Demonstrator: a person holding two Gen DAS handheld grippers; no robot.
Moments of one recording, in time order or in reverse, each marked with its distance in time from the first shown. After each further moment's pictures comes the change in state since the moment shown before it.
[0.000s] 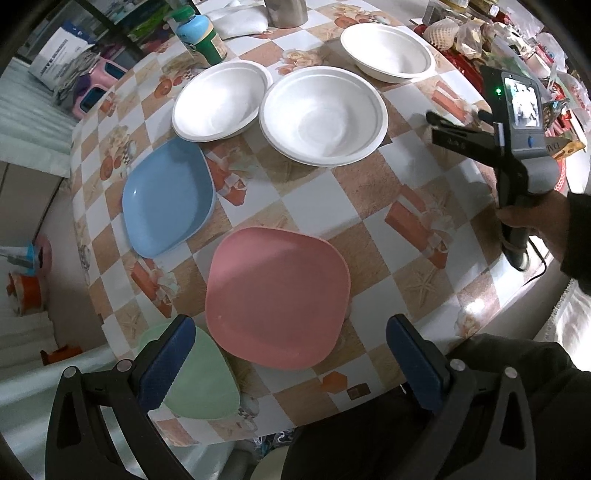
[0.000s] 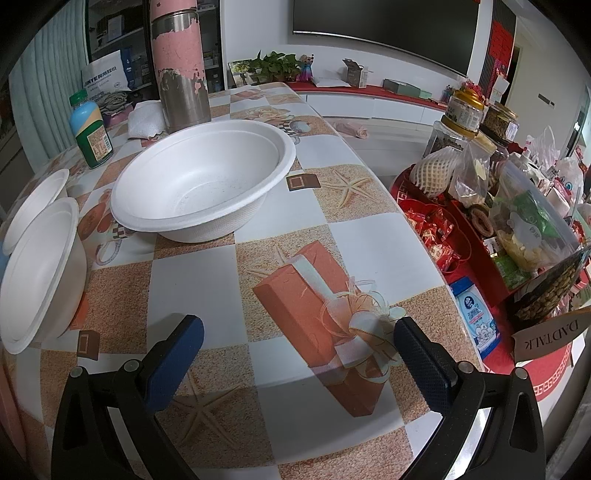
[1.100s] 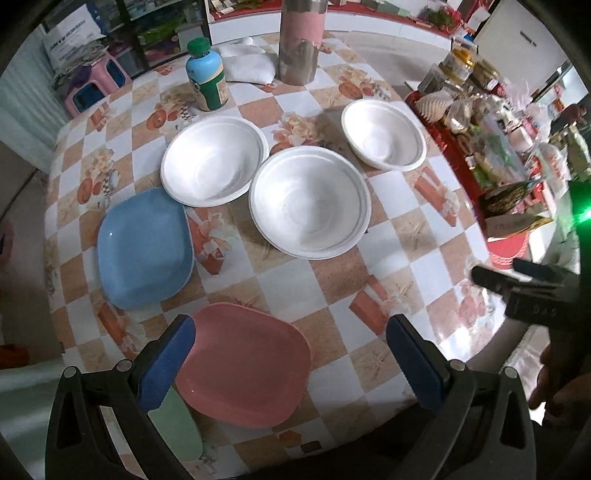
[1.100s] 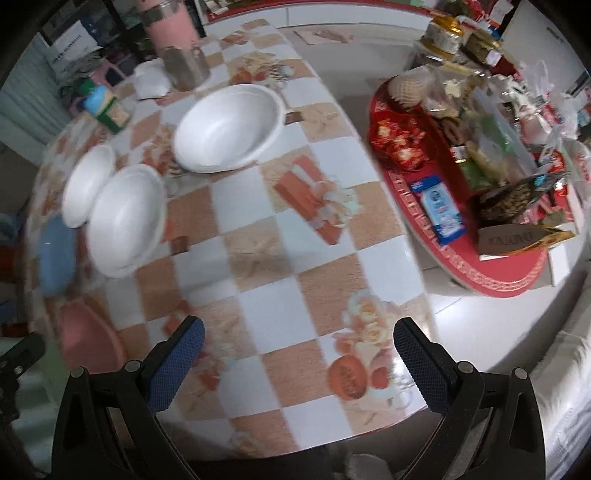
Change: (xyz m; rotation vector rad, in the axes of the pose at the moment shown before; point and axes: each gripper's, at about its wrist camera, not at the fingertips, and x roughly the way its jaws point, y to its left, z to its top) left arm -0.022 0.023 0.045 -0.148 -0.094 -0.109; right arm -0.121 -0.004 0.020 0.115 0.485 0.075
